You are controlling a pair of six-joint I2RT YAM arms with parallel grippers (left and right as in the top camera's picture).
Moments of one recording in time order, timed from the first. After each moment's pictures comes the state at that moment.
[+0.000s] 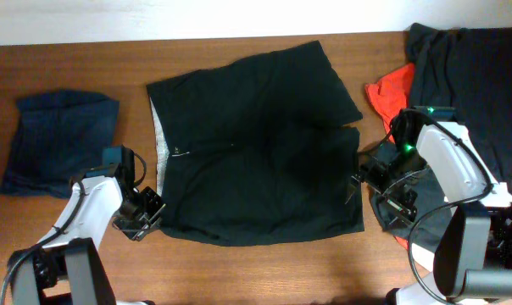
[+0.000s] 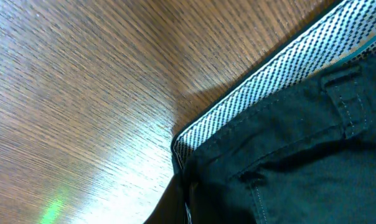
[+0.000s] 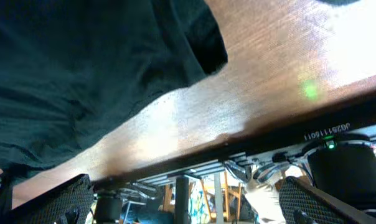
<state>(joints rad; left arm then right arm) 0.13 1.60 0.86 -0.93 0.15 -0.67 -0.07 1.73 1.24 -1.51 -0.35 0.58</state>
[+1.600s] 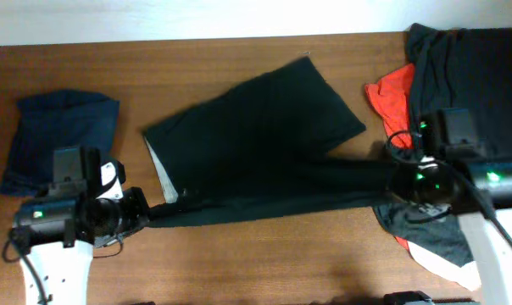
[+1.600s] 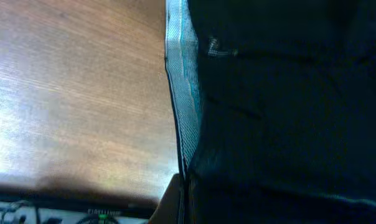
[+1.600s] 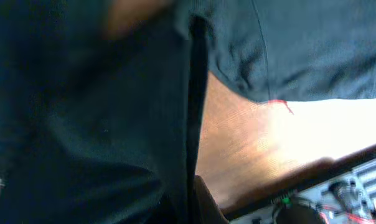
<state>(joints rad) 0.12 1.11 1.17 -1.39 0.20 -0.30 0.05 1.20 1.37 -1.47 -0.01 0.64</state>
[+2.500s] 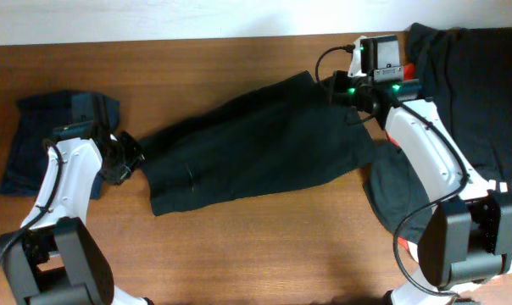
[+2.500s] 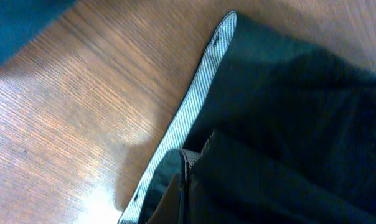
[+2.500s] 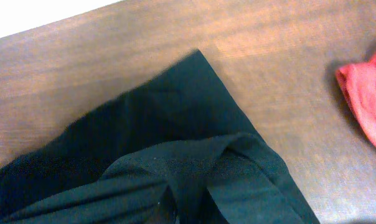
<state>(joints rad) 0.19 1.73 1.24 -0.84 0.10 -0.64 0.13 1.81 1.49 -0.51 -0.15 0.31</state>
